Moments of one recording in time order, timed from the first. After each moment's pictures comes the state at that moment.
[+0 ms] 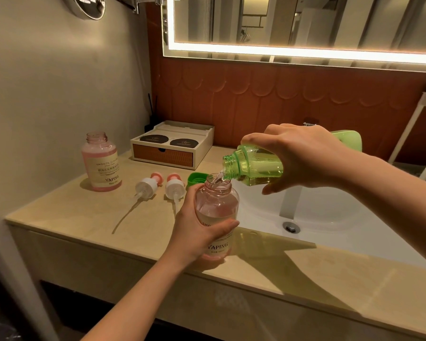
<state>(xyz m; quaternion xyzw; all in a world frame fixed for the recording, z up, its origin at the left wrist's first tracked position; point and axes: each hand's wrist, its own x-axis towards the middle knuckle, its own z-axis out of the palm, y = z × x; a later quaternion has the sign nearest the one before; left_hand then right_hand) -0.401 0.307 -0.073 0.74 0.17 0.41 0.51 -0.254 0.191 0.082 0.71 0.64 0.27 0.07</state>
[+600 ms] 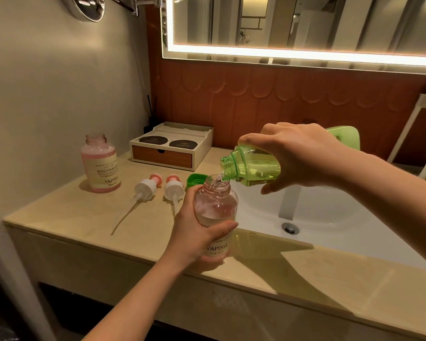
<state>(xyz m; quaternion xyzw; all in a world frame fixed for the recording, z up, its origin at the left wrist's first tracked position) -0.401 0.306 -0.072 0.73 0.16 0.41 0.51 -0.258 0.191 0.087 0.71 0.64 0.28 0.10</state>
